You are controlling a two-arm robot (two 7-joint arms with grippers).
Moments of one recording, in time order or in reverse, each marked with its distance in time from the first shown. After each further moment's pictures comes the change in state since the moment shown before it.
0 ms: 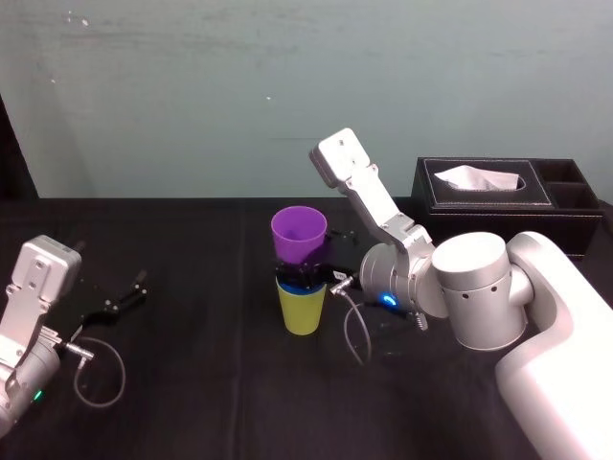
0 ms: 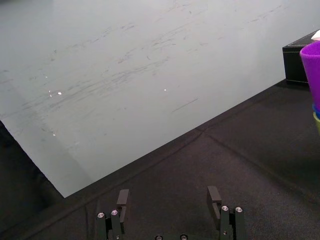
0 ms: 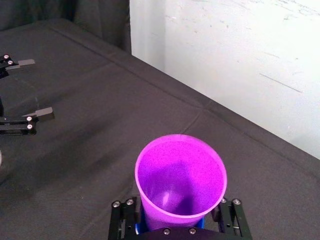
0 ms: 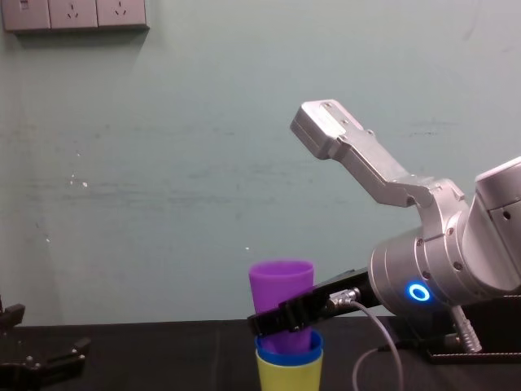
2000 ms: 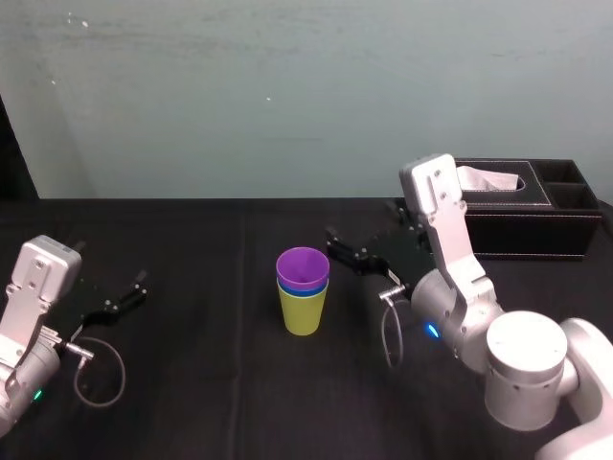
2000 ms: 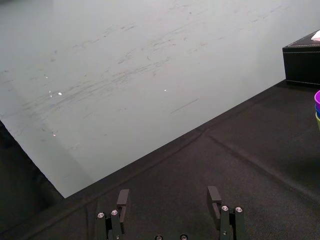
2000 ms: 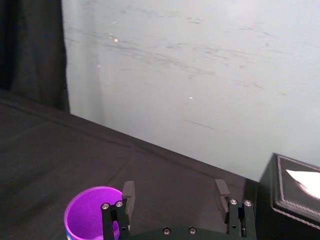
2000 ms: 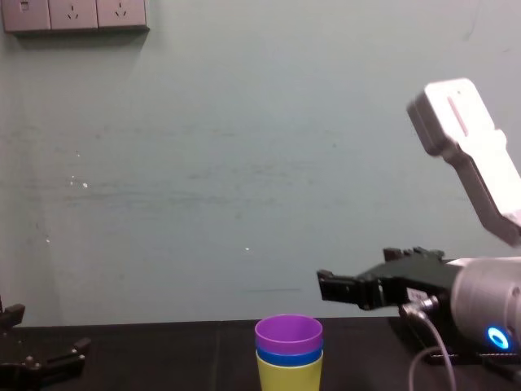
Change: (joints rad) left arm 0.000 0.000 0.000 0.000 0.000 0.000 0.000; right arm -0.240 0.003 0.136 -0.124 -0.015 -0.381 -0.240
